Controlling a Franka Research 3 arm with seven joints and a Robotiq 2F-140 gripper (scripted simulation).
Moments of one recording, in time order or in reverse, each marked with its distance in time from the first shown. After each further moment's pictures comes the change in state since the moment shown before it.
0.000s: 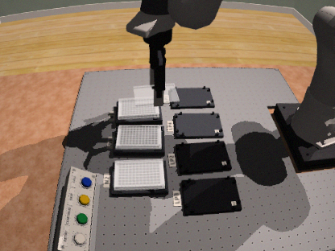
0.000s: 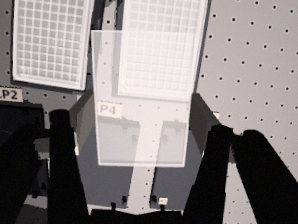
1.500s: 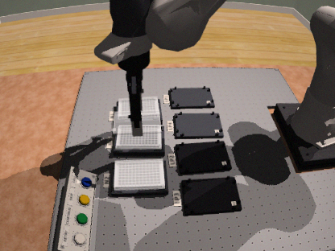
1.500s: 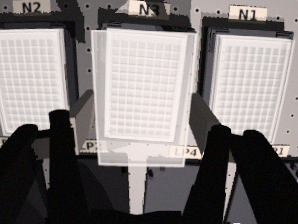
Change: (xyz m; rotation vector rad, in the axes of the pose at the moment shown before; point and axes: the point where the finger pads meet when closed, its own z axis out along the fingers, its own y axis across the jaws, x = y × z) arm 0.066 -0.101 0.007 0.026 -0.017 0.094
